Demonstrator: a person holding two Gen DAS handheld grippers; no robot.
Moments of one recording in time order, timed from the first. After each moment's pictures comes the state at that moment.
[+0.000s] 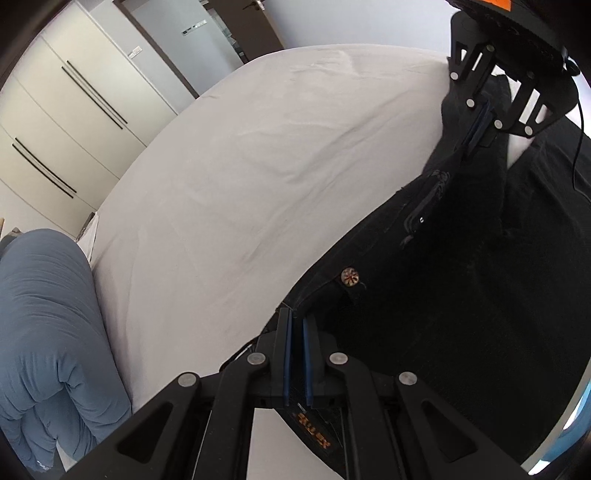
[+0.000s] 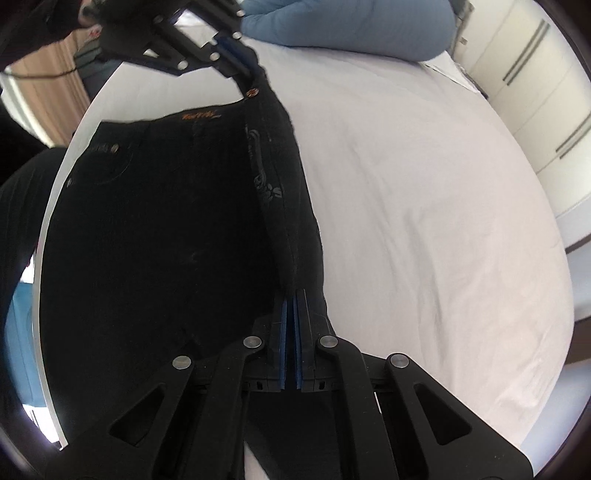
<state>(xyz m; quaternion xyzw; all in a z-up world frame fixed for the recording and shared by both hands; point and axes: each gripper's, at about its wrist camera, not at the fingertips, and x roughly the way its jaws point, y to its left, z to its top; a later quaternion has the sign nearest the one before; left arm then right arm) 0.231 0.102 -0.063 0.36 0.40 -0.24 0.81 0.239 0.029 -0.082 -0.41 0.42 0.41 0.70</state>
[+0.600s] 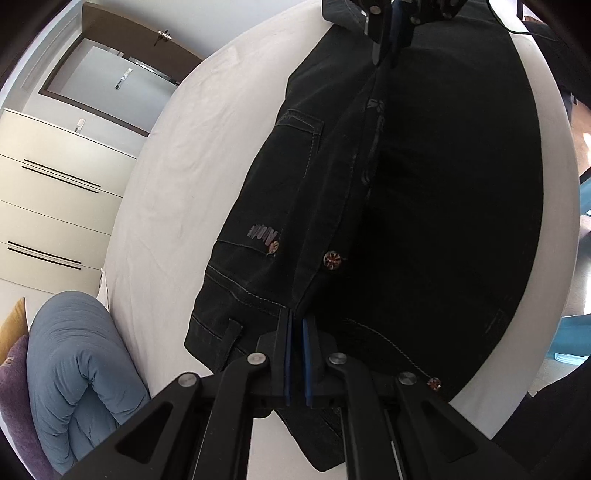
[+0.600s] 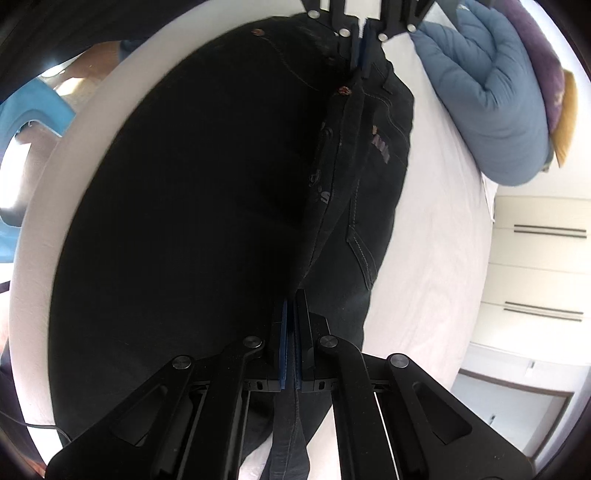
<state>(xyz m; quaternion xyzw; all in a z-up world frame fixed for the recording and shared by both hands) 0.067 0.098 -0.128 0.52 0.35 -0.26 0.73 0.053 0.073 -0.153 -0.70 0.27 0.38 0.55</state>
